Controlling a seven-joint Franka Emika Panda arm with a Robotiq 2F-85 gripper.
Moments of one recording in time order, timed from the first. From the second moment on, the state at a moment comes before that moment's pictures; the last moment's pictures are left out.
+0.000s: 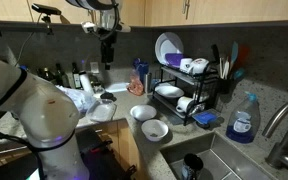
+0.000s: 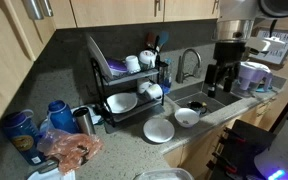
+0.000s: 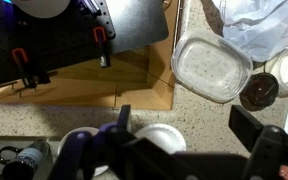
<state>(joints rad) 0.12 -0.77 0.21 -2.50 0.34 1.68 0.48</state>
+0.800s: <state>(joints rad) 0.09 -0.75 0.20 -2.53 0.45 1.70 0.48</state>
